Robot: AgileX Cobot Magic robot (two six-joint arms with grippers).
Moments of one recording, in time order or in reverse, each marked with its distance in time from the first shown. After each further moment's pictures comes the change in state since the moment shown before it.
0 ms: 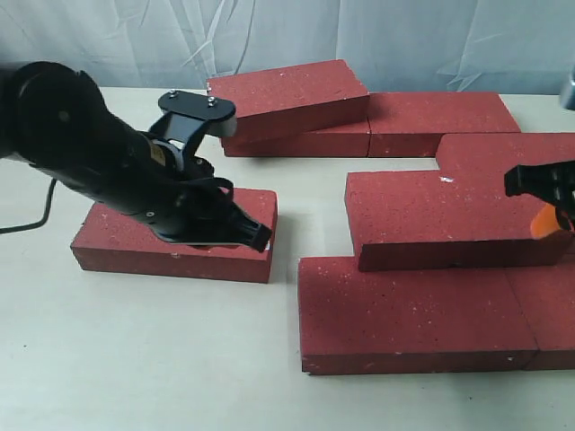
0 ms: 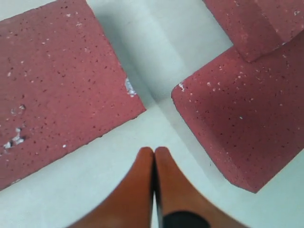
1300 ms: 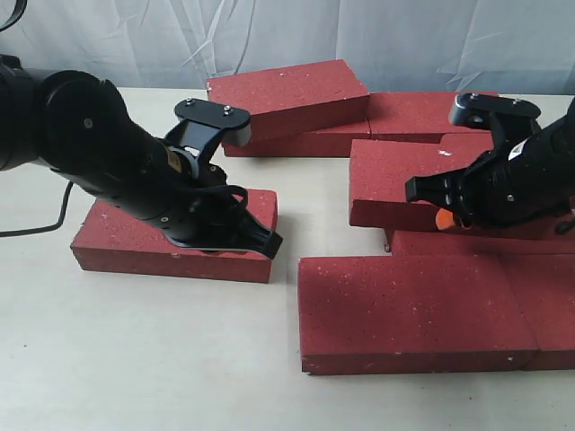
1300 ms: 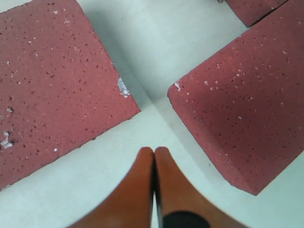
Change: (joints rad) left arm -0.019 0.031 -0.011 0.001 -0.006 0.000; right arm 0.217 0.235 0.000 0.053 -0.344 0.028
